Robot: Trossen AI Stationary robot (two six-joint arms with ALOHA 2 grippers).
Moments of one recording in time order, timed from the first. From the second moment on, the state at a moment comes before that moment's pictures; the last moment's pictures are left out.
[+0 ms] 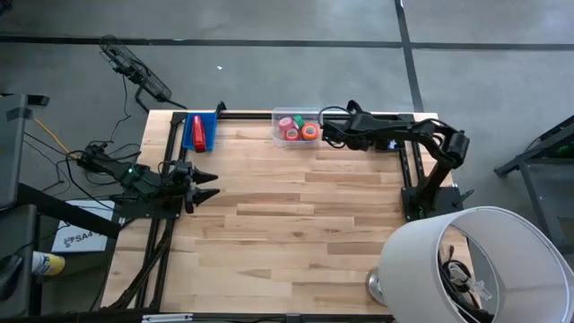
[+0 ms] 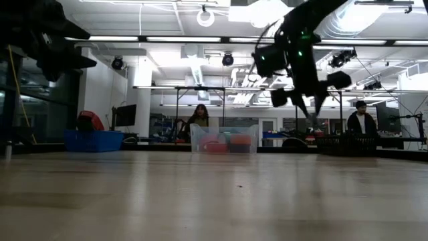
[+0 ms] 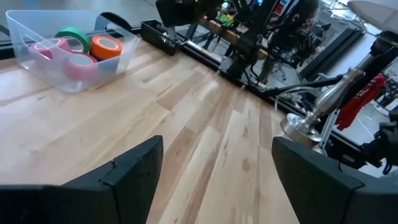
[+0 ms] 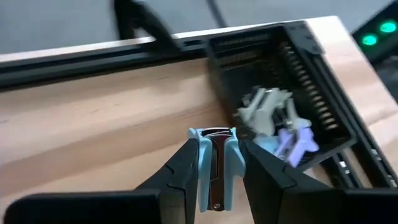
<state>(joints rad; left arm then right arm) -0.46 0.08 0.26 -0.37 -0.65 -0.61 -0.46 1.72 1.22 -1.13 0.74 1.40</state>
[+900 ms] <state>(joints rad) -0.46 0.08 0.26 -0.47 -0.65 -0.68 -0.78 1.72 1.13 -1.14 0.82 1.46</state>
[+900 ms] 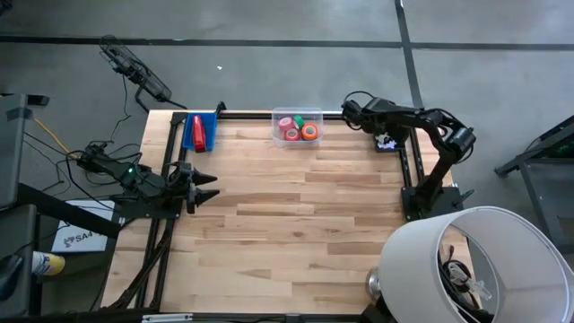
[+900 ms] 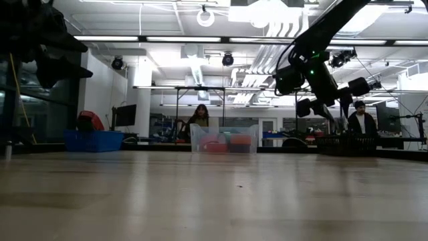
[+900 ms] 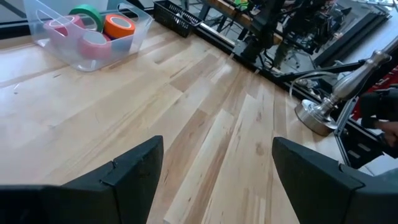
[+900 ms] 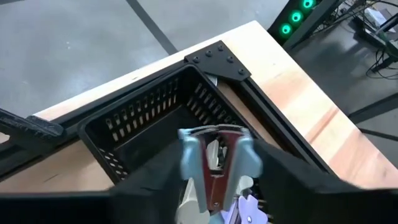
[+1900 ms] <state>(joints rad) -0.47 0.08 0.26 -0.46 -0.58 -0.79 -0.40 1.72 1.13 -1.14 0.91 1.18</state>
